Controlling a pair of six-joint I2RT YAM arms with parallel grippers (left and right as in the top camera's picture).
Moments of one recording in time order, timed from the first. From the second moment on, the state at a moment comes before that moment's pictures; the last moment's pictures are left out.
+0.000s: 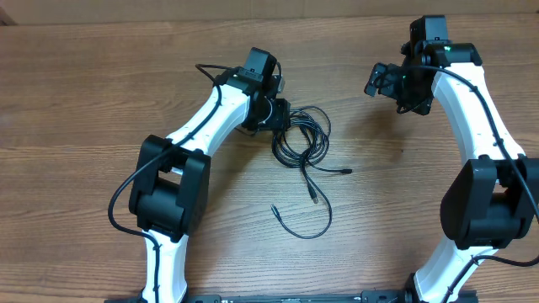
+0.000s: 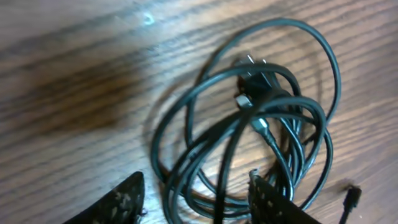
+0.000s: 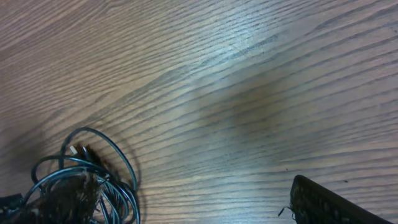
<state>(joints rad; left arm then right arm) -0.42 2.15 1.66 -0.77 0.30 -0.31 0.01 1.96 1.70 -1.02 -0.13 0.34</state>
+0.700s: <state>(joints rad) -0.43 2.11 1.82 -0.99 0.61 -0.18 0.01 1.96 1.70 -1.03 -0.16 0.29</state>
